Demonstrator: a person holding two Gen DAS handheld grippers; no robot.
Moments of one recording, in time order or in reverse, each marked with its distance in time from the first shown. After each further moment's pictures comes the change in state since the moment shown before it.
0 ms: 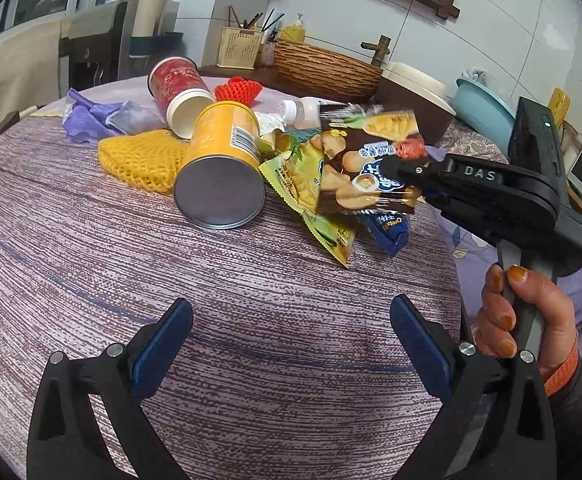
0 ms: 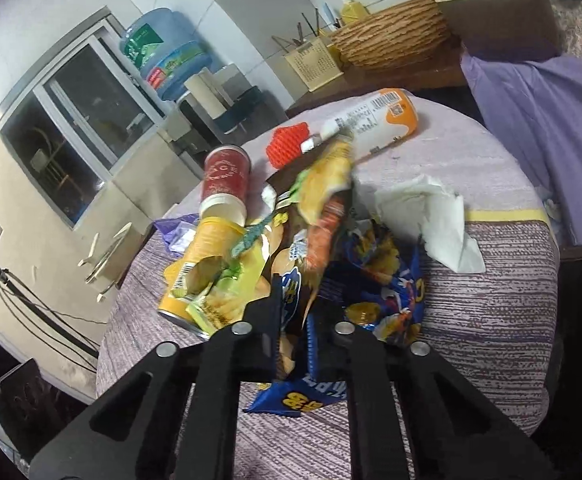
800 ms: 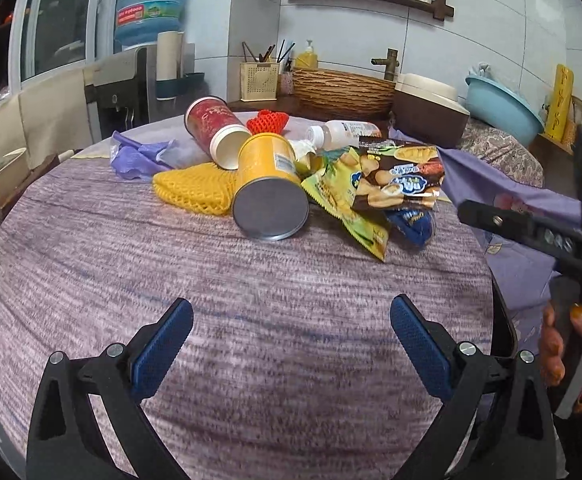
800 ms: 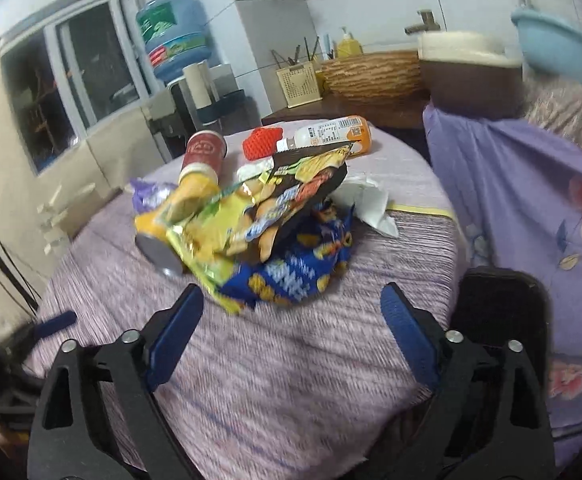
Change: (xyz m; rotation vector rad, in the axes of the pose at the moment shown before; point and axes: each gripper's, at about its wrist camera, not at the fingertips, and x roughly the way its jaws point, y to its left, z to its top) left arm -0.032 0.002 -0.015 0.109 -0.106 0.162; right arm -0.055 0.009 -0.041 -0.145 -0.042 -0.216
